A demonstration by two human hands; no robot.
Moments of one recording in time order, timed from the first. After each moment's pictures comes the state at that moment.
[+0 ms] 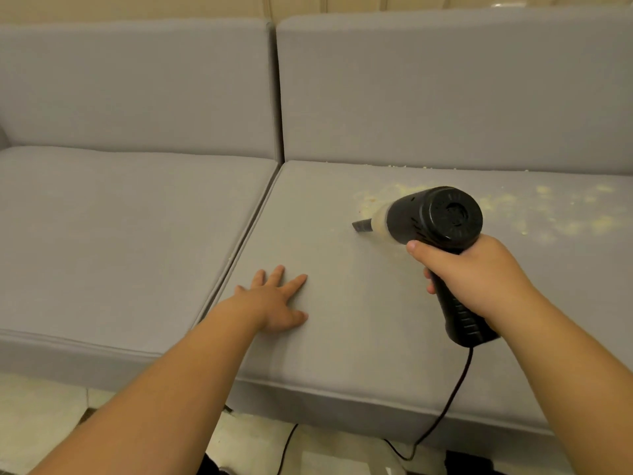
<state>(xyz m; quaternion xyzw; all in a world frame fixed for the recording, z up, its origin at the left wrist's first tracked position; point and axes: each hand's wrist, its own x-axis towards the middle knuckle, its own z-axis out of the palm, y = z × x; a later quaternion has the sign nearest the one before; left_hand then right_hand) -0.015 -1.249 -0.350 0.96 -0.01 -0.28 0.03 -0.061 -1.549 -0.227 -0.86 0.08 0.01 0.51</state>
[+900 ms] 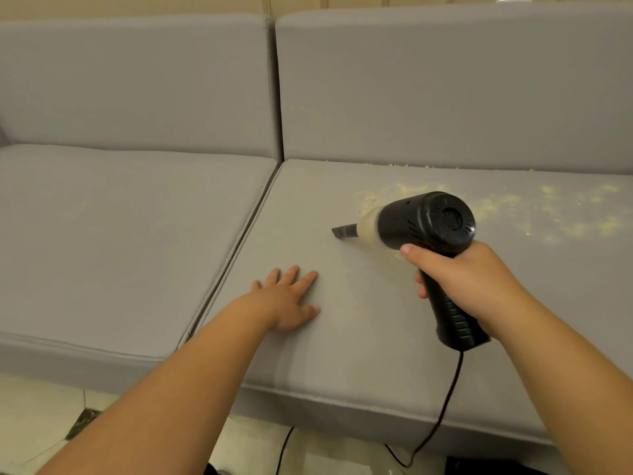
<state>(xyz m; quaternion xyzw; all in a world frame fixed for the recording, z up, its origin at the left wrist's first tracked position) -0.005 -1.270 -0.354 0.96 -0.04 -0.26 0.04 -0.050 -1.548 -0.236 -0.83 0.09 0.06 0.54</state>
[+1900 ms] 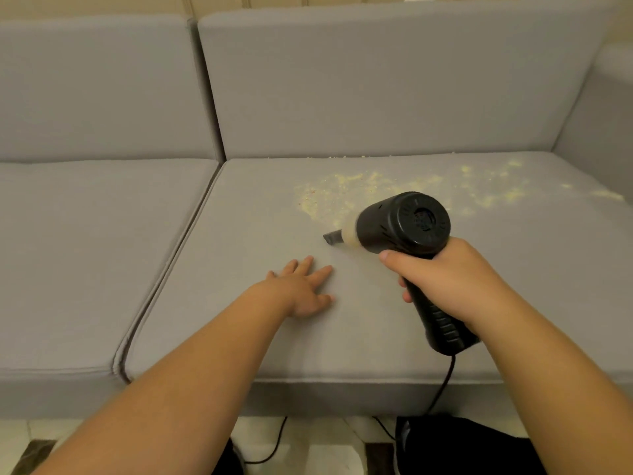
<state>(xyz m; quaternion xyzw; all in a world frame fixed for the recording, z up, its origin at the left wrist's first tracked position) -0.002 -1.399 -0.344 0.95 -0.14 -0.27 0.01 -0.109 -1.621 -0.221 -0.86 0.11 0.05 0.50</state>
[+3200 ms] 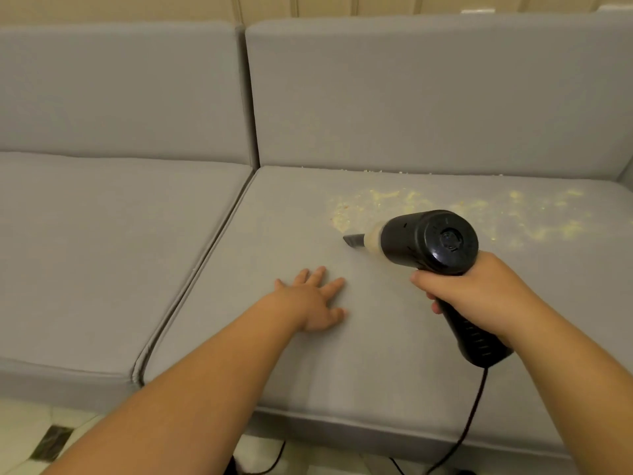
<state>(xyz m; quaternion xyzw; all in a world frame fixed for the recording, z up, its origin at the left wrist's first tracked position) 0.022 -1.374 -0.343 0.95 -0.10 -0.28 0.00 -0.048 -1.618 -0.228 -0.89 0.09 0.08 0.45</state>
